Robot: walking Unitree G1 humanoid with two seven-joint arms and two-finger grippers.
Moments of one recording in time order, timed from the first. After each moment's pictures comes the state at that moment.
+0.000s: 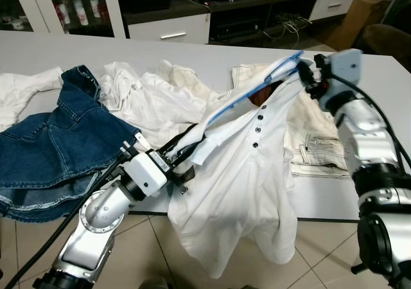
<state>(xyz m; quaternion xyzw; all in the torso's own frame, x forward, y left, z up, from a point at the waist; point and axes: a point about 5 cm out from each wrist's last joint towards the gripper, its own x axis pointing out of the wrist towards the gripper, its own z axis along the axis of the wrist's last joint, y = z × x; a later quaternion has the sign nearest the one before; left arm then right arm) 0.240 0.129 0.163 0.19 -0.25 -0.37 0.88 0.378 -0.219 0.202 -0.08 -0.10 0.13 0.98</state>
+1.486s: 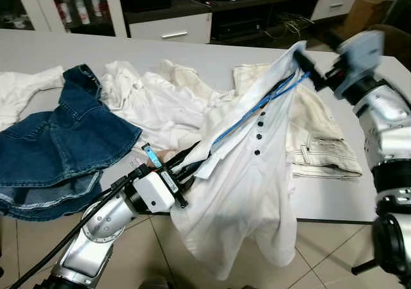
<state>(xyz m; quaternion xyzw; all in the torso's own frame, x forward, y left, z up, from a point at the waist) 0.231 0.125 0.147 0.24 -0.24 -0.40 0.85 0.372 -0.228 0.237 -0.09 -0.15 0.20 0.96</state>
